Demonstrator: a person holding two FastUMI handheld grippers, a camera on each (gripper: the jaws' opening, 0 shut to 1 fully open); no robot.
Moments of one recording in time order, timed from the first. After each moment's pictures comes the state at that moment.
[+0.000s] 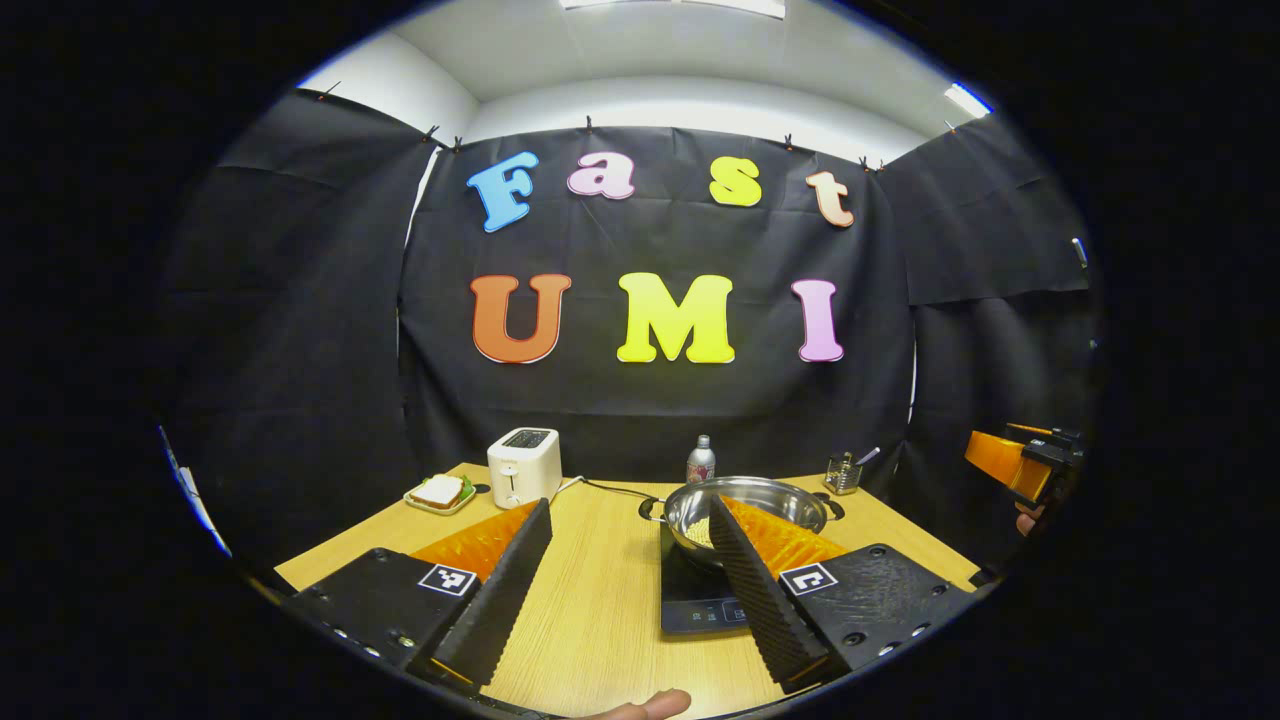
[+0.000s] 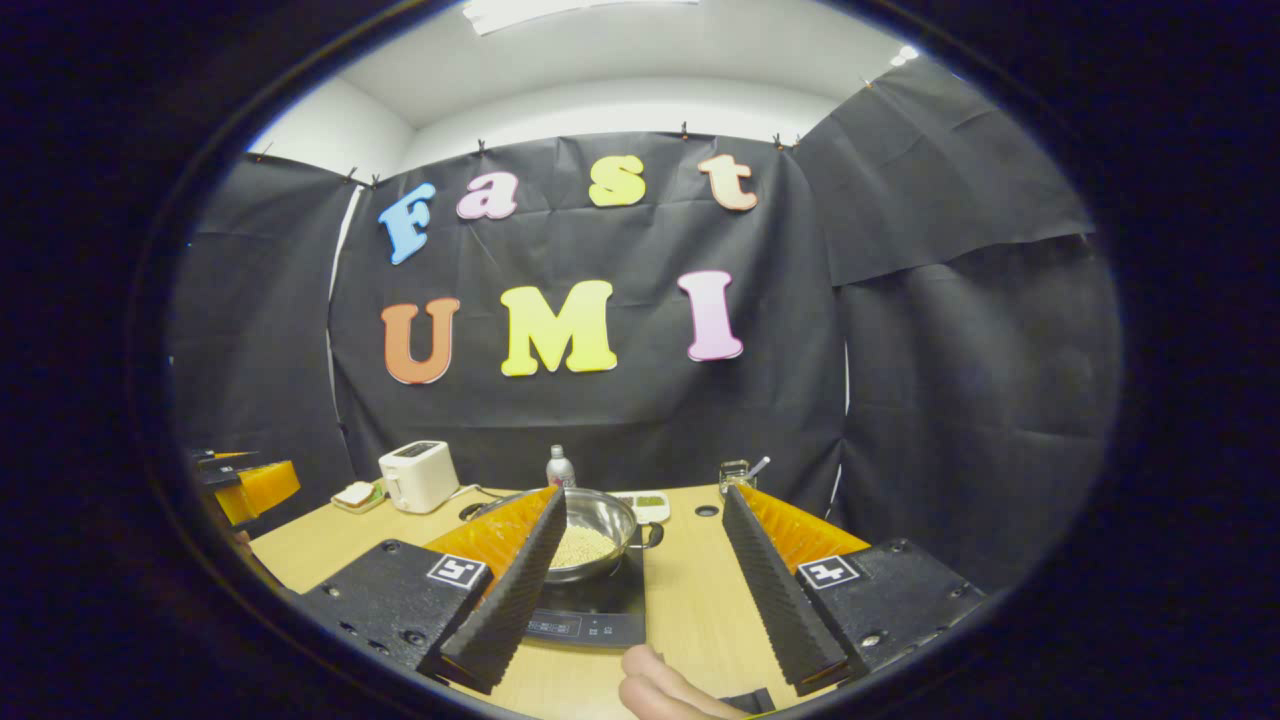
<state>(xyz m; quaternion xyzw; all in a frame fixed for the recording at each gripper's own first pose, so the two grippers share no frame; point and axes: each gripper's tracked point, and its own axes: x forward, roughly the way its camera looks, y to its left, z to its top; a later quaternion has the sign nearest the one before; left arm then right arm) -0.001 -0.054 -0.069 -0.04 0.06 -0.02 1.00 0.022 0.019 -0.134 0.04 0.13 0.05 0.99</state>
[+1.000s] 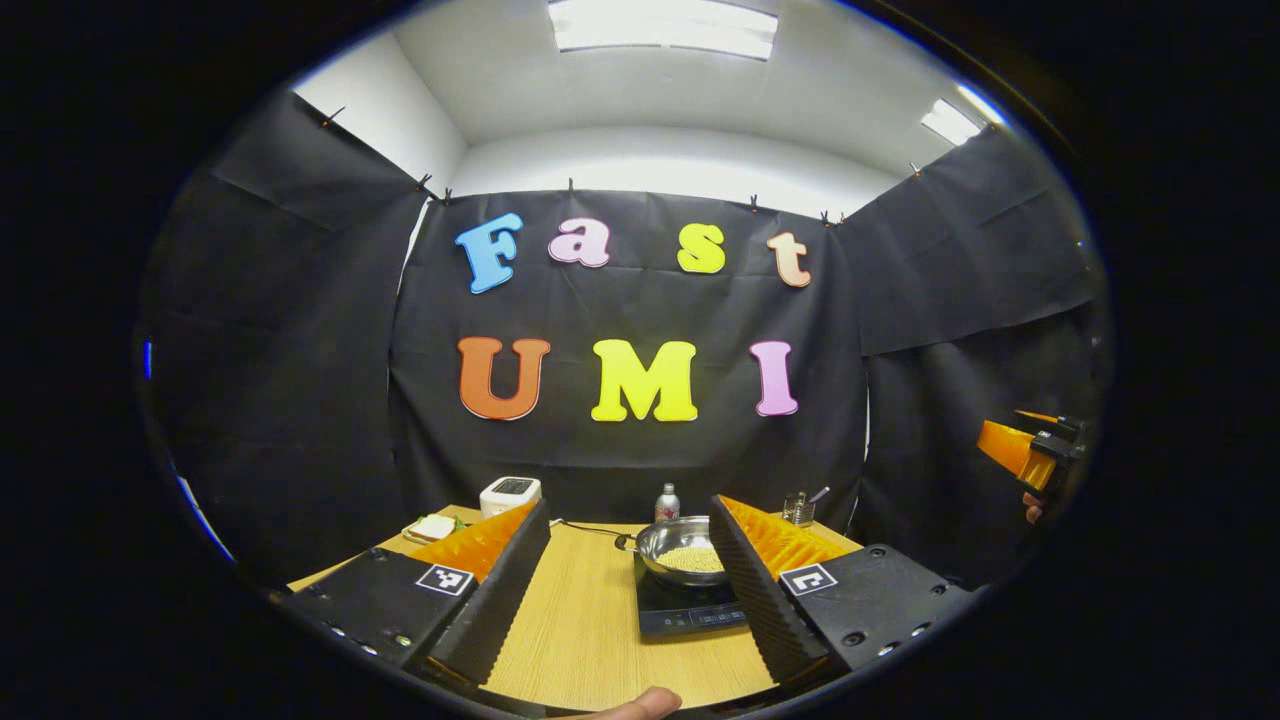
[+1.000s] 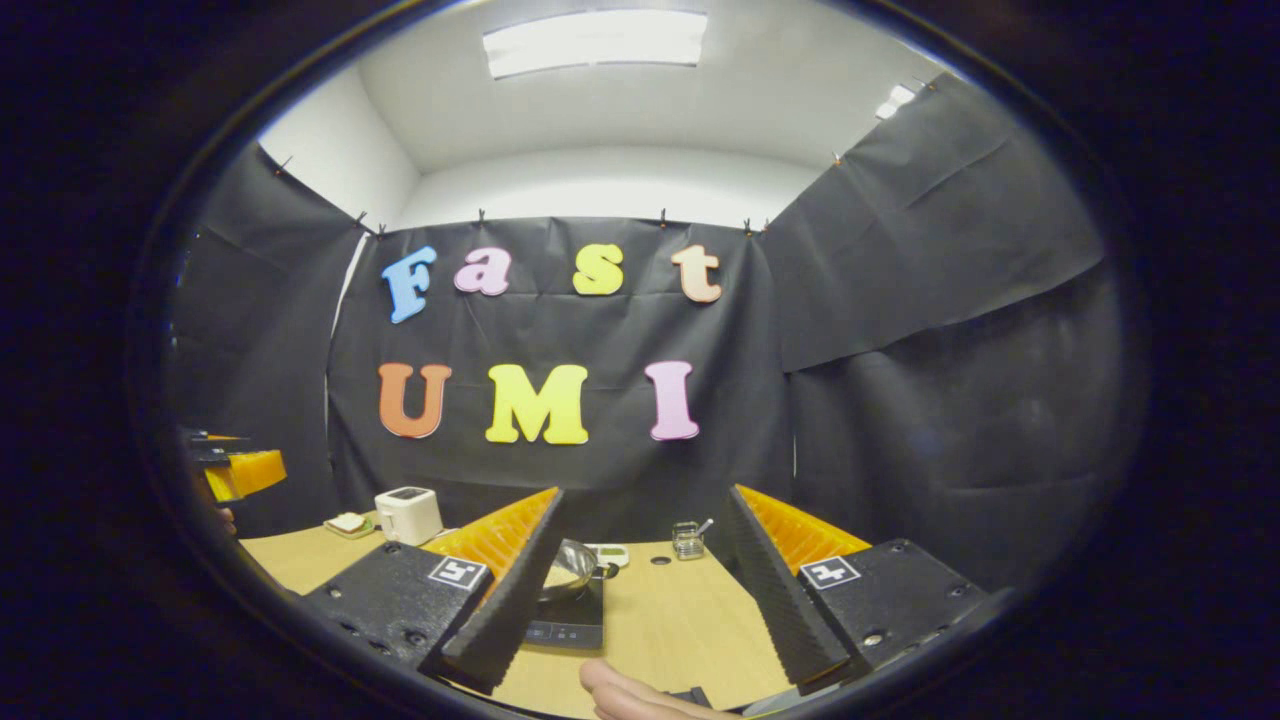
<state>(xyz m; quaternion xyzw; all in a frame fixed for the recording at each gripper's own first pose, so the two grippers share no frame) -0.082 -0.052 -0.015 -0.05 -0.03 -0.06 1.00 -0.078 -0.031 -0.044 0.01 0.03 0.01 1.00</state>
